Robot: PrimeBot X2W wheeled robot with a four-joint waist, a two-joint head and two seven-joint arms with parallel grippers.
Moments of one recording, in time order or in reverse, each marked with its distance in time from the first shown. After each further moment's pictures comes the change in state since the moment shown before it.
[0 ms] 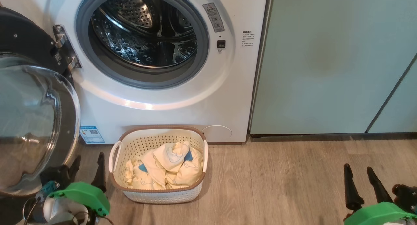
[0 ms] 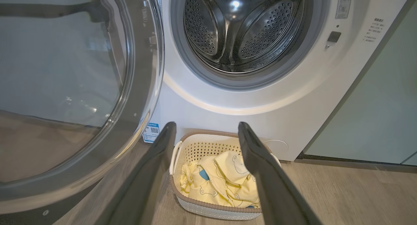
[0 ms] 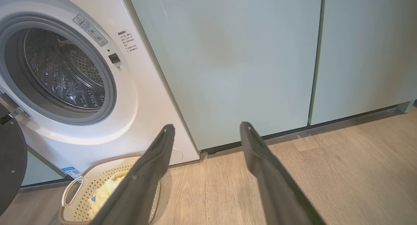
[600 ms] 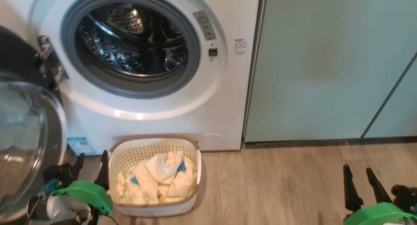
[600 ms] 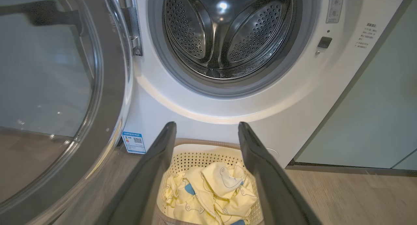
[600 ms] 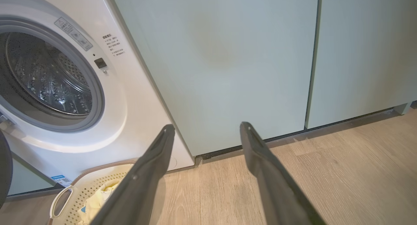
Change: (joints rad) left arm -0.009 -0.012 -0.002 -0.001 0.003 -0.020 0.000; right arm 0.000 0.000 0.003 0.005 0.000 0.000 0.000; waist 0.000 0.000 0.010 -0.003
